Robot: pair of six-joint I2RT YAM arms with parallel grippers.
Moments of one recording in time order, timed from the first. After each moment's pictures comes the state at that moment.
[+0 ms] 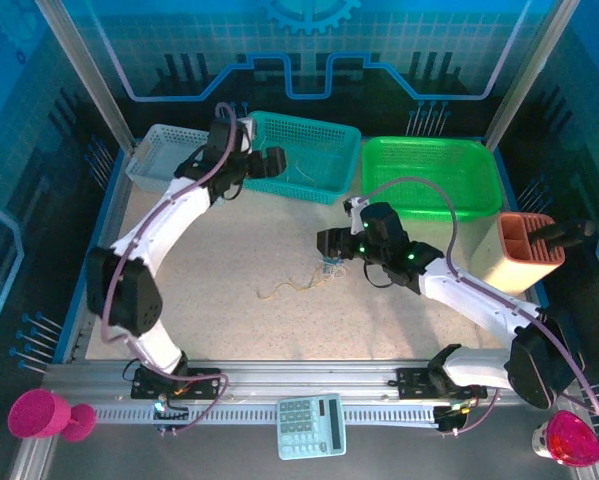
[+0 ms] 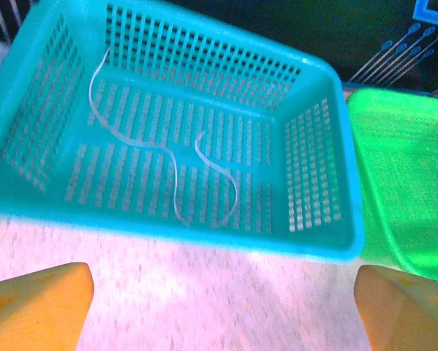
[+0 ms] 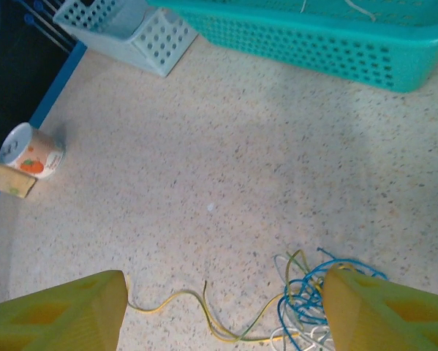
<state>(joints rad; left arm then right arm) -0.30 1.65 1.49 -0.48 0.08 -0.42 0.64 1.25 0.84 -0.18 -0.10 0.48</state>
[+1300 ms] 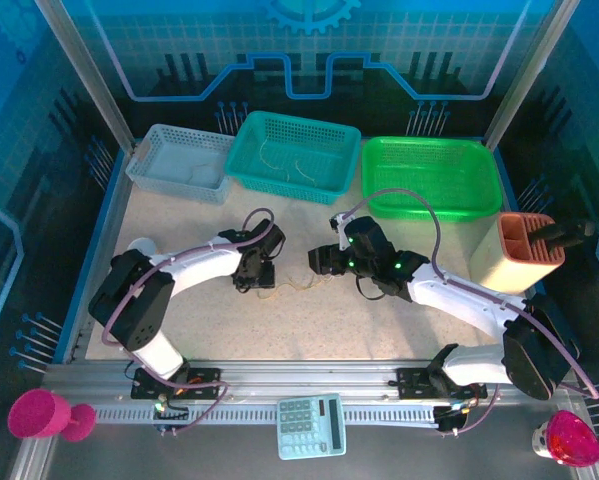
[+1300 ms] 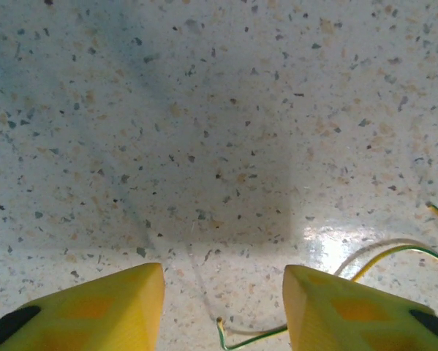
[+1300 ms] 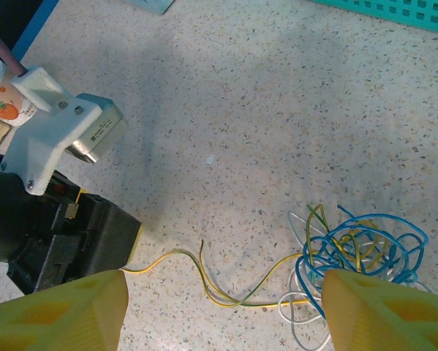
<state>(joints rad) -0.60 1.64 0.95 -0.70 -0.09 -0.69 0.73 1.29 0.79 -0.17 -0.05 0.47</state>
